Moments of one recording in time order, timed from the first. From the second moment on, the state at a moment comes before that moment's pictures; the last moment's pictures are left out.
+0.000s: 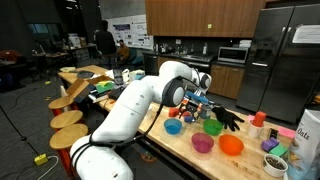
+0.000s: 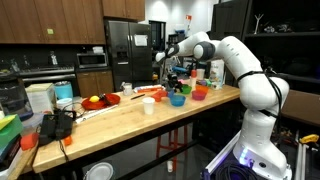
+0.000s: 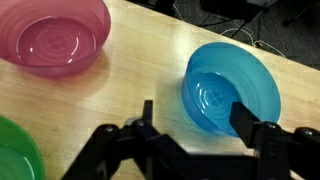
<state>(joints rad) -0.17 0.82 -0.04 -1.12 0.06 1.15 -0.30</state>
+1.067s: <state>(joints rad) -0.12 0.75 -0.07 -1.12 -0.13 1.16 -0.08</state>
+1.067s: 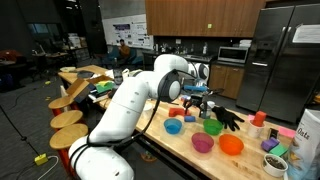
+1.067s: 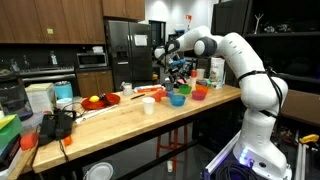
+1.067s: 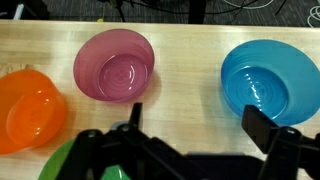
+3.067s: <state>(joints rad) -0.03 -0.06 0.01 -2.40 -0.39 2.29 -0.52</state>
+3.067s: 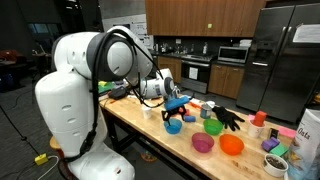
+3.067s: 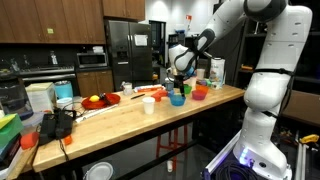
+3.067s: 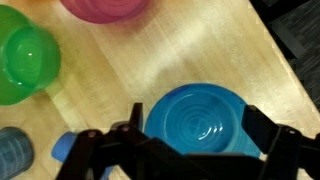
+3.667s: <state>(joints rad) -0.03 -0.07 -0.01 -2.47 -0.26 2.28 -0.56</state>
